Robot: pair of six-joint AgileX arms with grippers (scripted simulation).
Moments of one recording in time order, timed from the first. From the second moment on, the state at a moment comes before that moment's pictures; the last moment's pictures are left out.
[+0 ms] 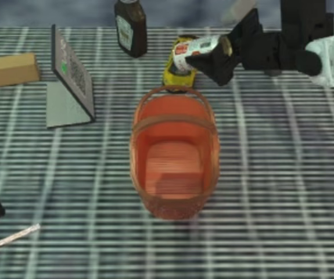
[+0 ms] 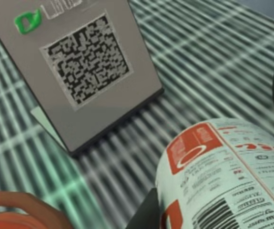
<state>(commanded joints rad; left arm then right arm) 0.00 0.00 0.00 0.00 0.00 0.00 0.29 2.18 1.44 0.22 -0.74 -0.16</state>
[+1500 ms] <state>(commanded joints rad) 0.00 0.00 0.00 0.00 0.00 0.00 0.34 2.28 1.17 1.13 -1.10 0.03</state>
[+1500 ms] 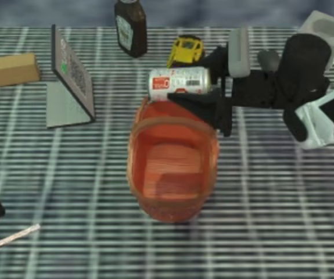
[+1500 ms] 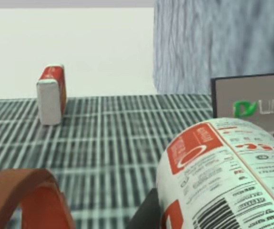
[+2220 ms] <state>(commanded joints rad) 0.00 0.00 0.00 0.00 0.00 0.00 0.34 2.29 1.16 1.15 -1.10 0.03</state>
